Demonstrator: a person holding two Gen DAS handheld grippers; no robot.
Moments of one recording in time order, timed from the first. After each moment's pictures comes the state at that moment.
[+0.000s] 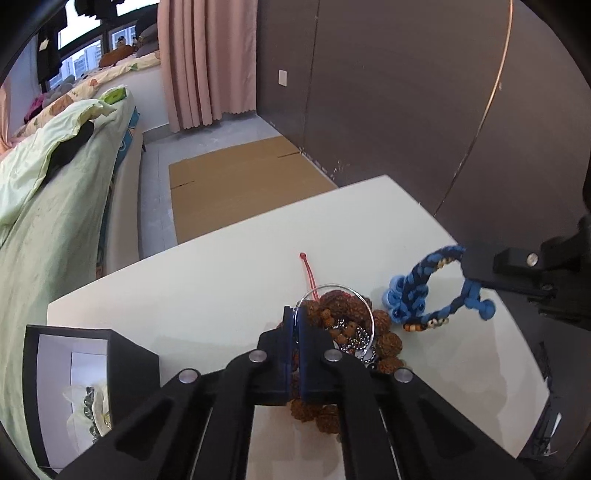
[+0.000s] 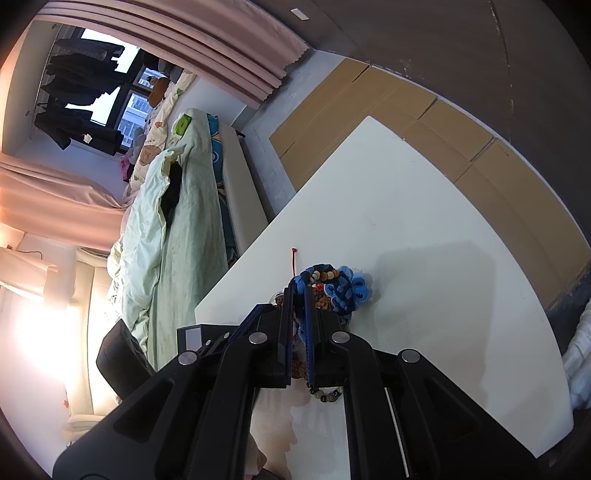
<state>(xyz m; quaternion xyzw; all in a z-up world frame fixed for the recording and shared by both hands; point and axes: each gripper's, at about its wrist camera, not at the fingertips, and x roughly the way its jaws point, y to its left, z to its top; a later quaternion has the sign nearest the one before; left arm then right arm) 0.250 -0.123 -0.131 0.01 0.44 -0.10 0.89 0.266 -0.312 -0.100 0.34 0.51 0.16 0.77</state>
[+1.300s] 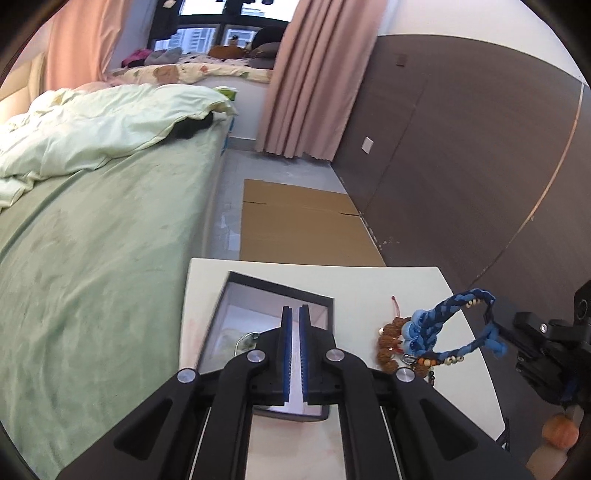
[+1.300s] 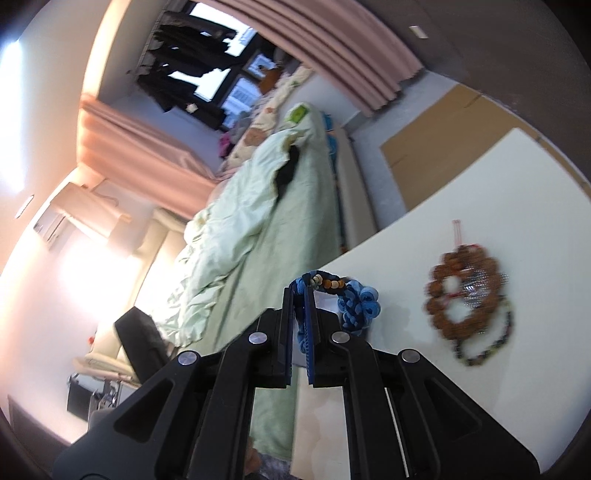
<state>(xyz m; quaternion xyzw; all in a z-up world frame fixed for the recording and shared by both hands) 0.137 0.033 -0.050 -0.15 0.37 0.02 0.92 0.202 -0.218 -0.041 0.32 0.40 0.35 0.78</state>
